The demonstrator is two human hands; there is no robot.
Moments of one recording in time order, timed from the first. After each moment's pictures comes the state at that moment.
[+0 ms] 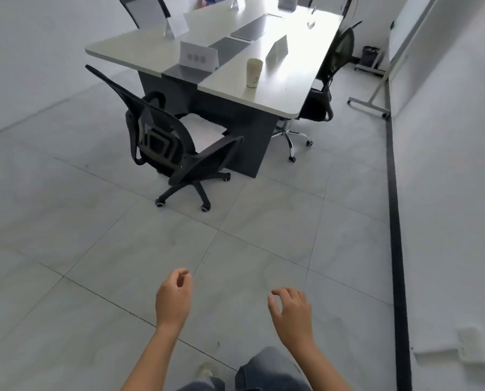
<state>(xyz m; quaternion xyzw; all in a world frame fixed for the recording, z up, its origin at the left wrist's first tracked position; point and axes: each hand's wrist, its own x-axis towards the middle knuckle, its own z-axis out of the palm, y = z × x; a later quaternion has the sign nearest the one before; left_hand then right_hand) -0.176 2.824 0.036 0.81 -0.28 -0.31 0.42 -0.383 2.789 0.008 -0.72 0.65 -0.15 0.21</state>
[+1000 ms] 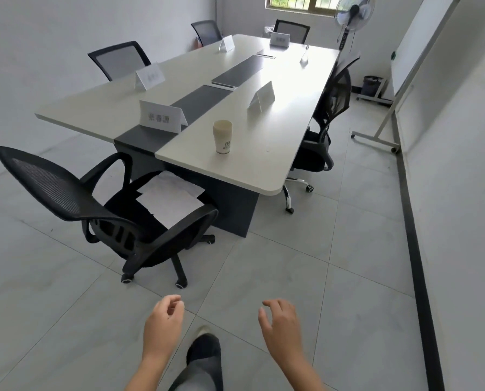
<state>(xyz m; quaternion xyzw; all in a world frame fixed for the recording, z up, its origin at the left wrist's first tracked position) -0.193 2.448 0.035 0.81 -0.31 -0.30 0.39 -0.393 2.387 -0.003 -0.72 0.61 -0.21 0.25</state>
